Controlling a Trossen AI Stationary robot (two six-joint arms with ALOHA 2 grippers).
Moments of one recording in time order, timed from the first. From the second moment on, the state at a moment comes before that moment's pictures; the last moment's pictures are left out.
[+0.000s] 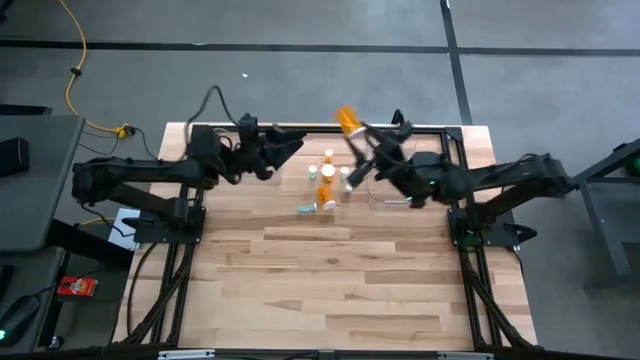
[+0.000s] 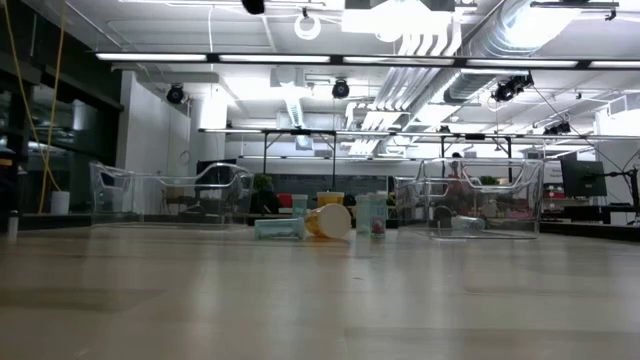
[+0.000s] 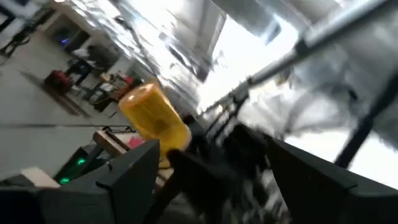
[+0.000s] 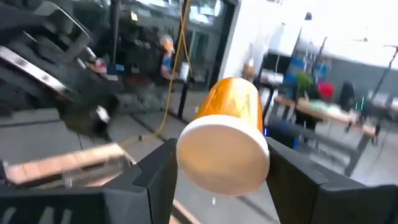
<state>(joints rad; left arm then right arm) 0.27 1.18 0.87 0.69 -0.03 -0.67 0.12 1.31 1.22 0.20 0.94 -0.27</state>
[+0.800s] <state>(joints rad) 0.20 0.92 0.87 -0.09 -0.25 -0.10 -0.44 1.39 1.22 -1.12 -0.06 0.58</state>
